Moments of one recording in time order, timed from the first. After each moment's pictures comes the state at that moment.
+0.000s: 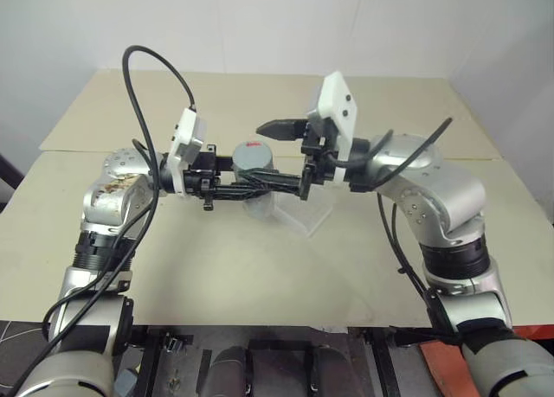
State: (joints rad) left arm -0.79 0.59 -0.02 0.19 -0.51 0.38 -1.43; right arm -0.89 -0.44 0.16 -0.28 0.52 0.73 0.79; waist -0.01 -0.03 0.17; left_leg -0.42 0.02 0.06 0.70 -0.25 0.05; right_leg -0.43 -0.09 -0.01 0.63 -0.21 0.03
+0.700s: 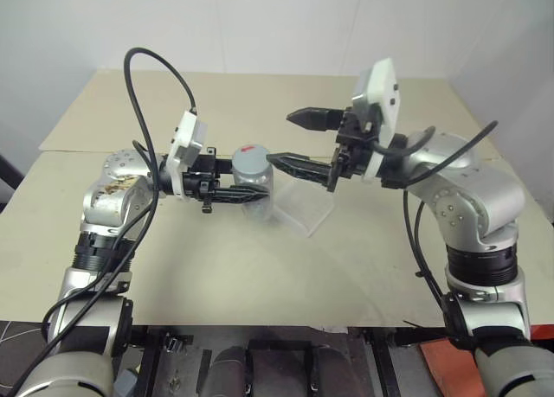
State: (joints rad) left arm -0.78 0.59 -0.02 0.18 -0.51 0.38 -1.46; right arm -0.85 -0.50 0.04 -0.32 0.63 0.75 0.77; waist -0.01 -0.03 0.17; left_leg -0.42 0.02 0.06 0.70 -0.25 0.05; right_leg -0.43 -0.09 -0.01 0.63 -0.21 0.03
